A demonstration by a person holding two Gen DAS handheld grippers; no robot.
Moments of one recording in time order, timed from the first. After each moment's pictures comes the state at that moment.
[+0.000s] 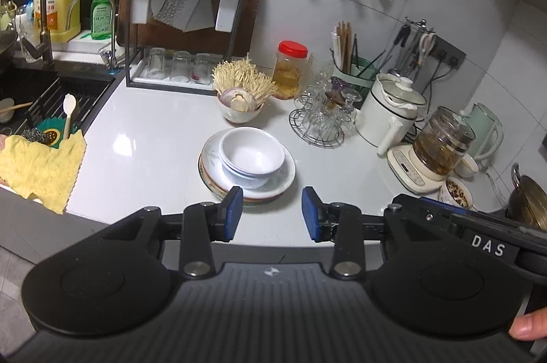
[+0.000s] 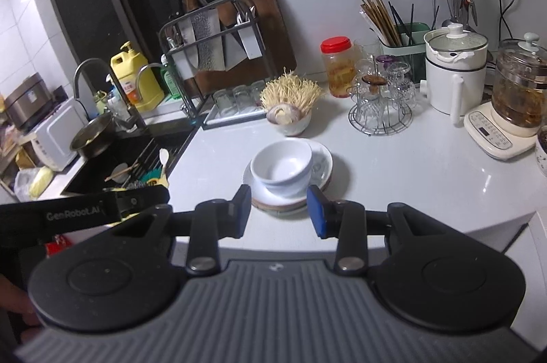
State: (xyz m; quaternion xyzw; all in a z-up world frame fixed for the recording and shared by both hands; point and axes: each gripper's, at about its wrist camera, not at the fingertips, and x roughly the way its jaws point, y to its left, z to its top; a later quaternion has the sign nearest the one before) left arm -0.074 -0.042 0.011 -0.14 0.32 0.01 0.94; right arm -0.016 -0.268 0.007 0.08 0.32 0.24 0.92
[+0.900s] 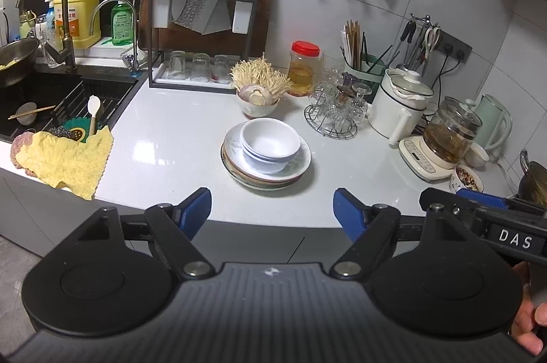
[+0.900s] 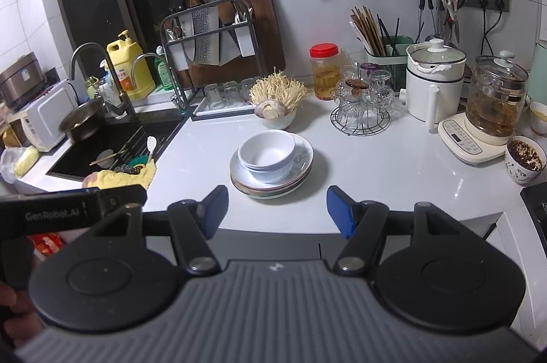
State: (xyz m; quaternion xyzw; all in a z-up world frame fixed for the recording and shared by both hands) left arm -0.122 -0.048 0.014 -0.12 0.32 0.04 0.94; right arm -0.057 -0.279 0.014 0.04 0.31 0.21 0.93
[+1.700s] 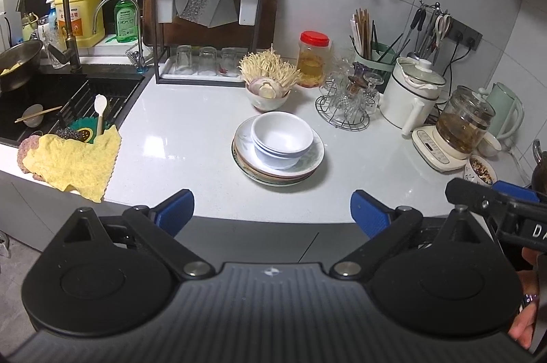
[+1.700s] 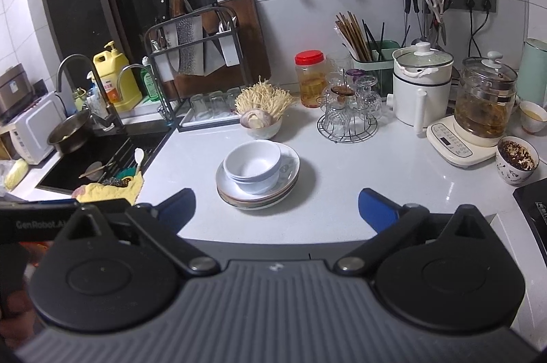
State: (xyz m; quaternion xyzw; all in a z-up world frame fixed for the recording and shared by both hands) left arm -0.105 -0.040 0.010 -0.10 0.34 0.05 0.93; right arm -0.048 -0.286 0.011 0.05 0.30 0.19 0.93
